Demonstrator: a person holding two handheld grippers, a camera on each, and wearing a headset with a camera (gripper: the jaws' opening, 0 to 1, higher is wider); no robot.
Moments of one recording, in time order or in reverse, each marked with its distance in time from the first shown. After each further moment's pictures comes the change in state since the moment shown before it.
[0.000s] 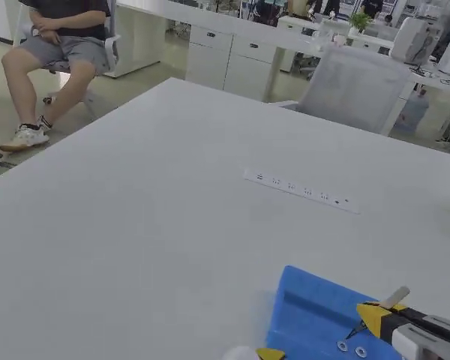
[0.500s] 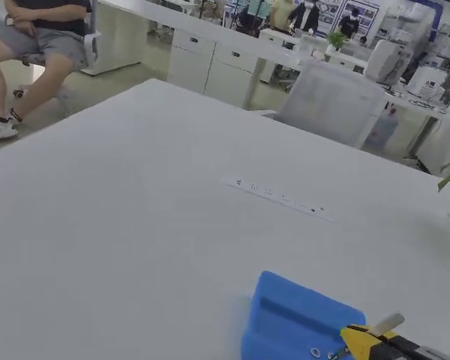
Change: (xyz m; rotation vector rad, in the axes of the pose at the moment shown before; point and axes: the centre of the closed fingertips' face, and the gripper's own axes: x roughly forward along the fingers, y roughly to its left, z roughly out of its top) left arm 0.001 -0.011 -0.002 0.114 0.000 -0.027; right arm -0.030 0.032 -0.009 0.026 -0.028 0.018
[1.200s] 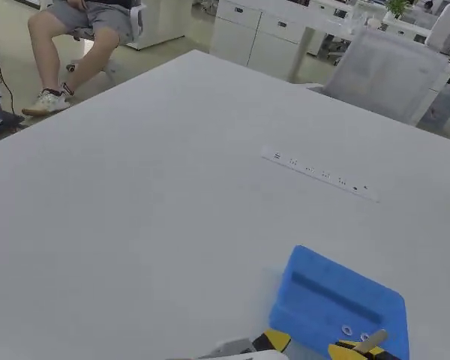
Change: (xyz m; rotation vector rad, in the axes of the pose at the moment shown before) left arm 0.001 0.014 -0.016 -0.002 0.071 0.109; right arm 0.029 0.028 -0.052 -0.014 0.111 0.130
